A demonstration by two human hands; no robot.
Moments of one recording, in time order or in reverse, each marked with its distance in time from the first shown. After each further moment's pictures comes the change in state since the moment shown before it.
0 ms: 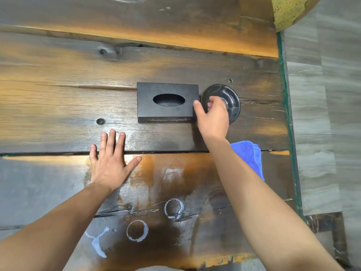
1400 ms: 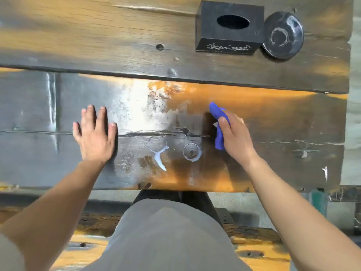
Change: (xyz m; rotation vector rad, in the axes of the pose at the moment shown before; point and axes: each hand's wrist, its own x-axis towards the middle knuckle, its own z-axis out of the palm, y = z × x) left_hand -0.156 -0.201 0.005 -0.080 0.267 -0.220; right_hand -0.267 0.054 0.021 0.141 -0.435 -0.186
